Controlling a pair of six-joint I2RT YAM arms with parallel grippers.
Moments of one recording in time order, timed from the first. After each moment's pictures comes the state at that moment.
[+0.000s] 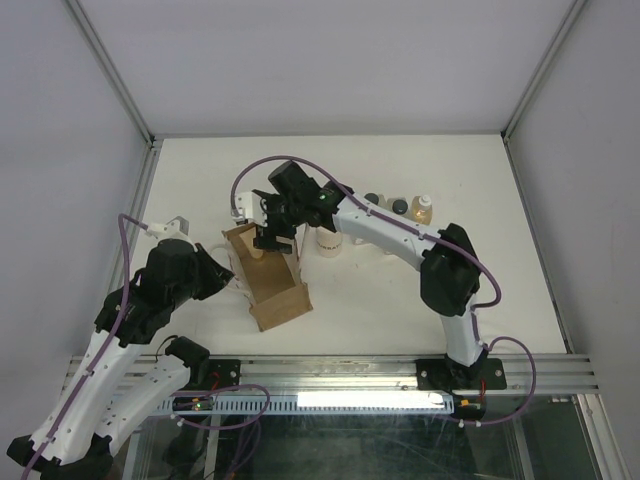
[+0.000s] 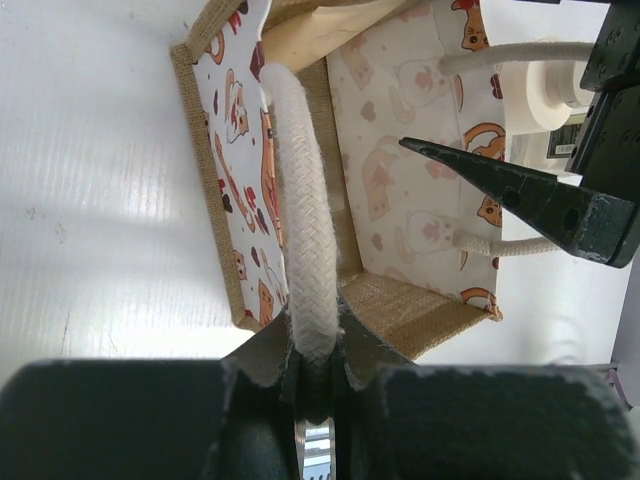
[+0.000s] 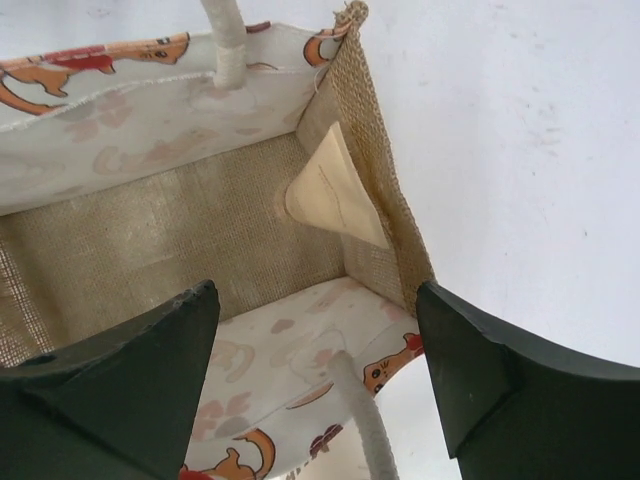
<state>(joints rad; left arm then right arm) -0.48 0.59 0.86 -0.95 -0.13 -0.85 0.94 1.98 1.79 -0.59 -0.38 -0.70</state>
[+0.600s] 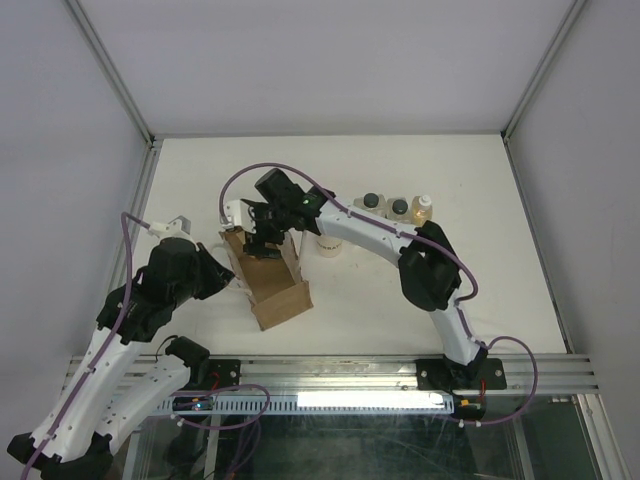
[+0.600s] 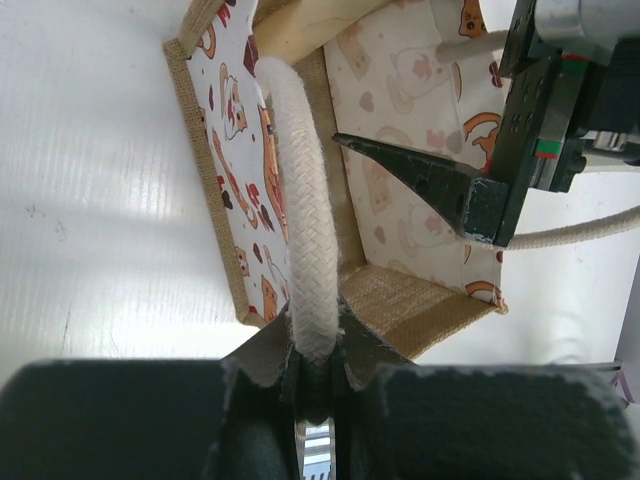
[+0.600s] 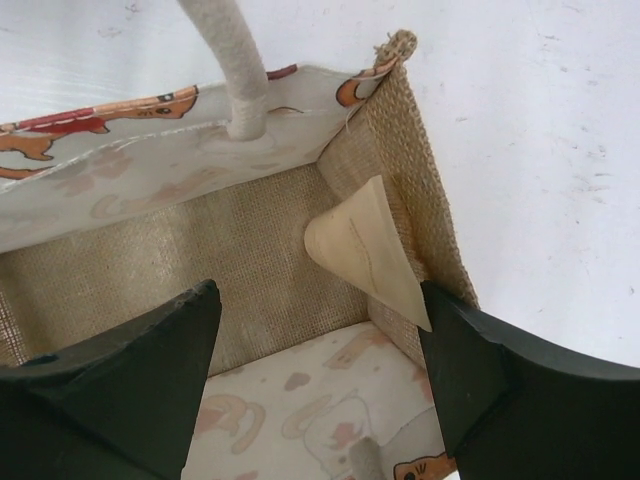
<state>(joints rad) -0.48 0.61 0.86 -0.95 -0.12 -0.85 0.96 2.11 1.87 -0.58 -0.44 -0.71</state>
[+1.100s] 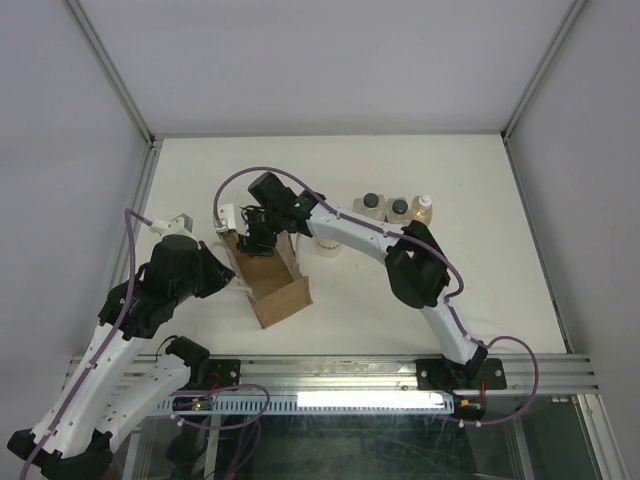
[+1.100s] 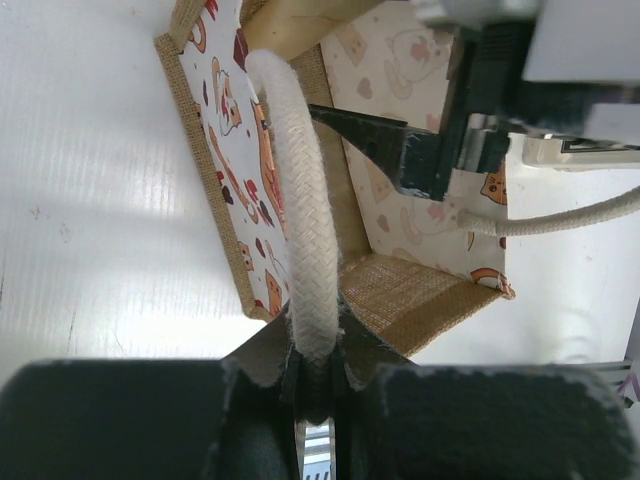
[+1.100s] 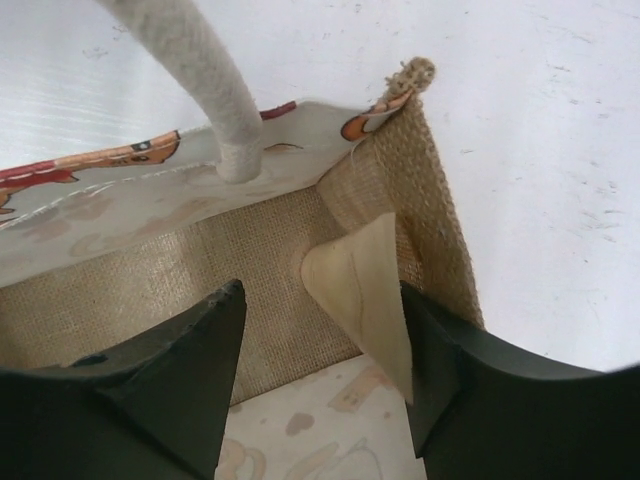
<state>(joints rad) -0.48 0.64 0.87 -0.95 -0.12 -0.84 0.97 2.19 1.93 -0.54 -0.46 -0.72</state>
